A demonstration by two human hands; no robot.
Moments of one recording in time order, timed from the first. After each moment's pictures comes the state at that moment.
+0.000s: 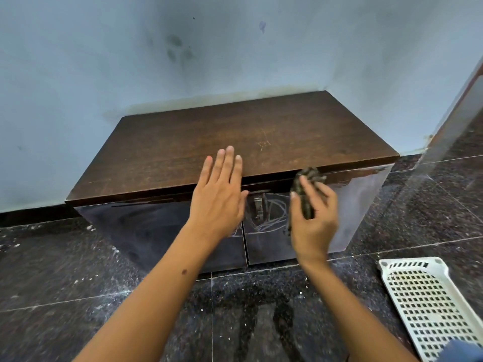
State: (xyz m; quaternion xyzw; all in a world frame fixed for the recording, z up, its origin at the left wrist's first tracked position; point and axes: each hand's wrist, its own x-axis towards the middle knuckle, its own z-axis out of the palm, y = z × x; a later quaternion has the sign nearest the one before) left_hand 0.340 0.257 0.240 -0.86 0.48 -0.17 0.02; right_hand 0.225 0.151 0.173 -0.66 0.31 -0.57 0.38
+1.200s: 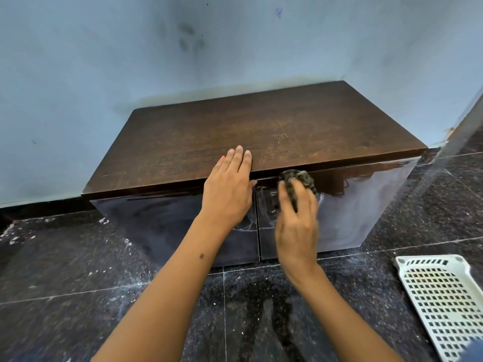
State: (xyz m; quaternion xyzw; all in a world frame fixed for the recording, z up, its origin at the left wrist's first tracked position) left_hand 0.362 0.255 0.233 -0.87 0.48 -0.14 -0.06; right_hand 0.247 0.189 0.157 -0.85 0.30 -0.43 0.08
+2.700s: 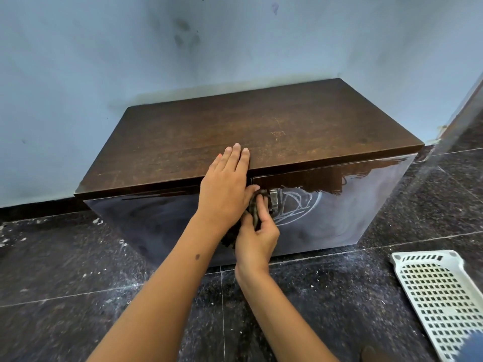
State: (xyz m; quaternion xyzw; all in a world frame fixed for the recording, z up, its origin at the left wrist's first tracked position) left_hand 0.365 0.258 0.232 -0.86 0.49 -0.14 -0.06; right_hand 0.293 0.261 0.170 -0.41 0.42 -0.39 0.71
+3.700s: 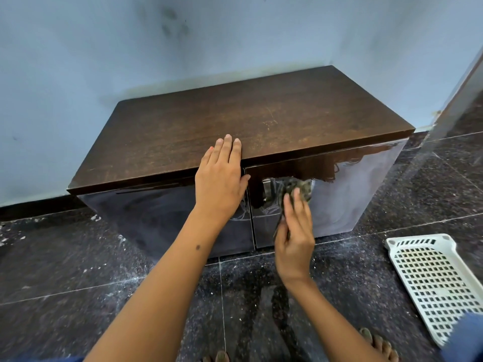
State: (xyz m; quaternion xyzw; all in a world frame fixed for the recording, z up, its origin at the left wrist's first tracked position) left_hand 0.358 0.253 0.223 -0.87 0.45 -0.19 -0.05; right_hand 0.227 0.208 0.113 -0.76 0.31 -0.49 0.29
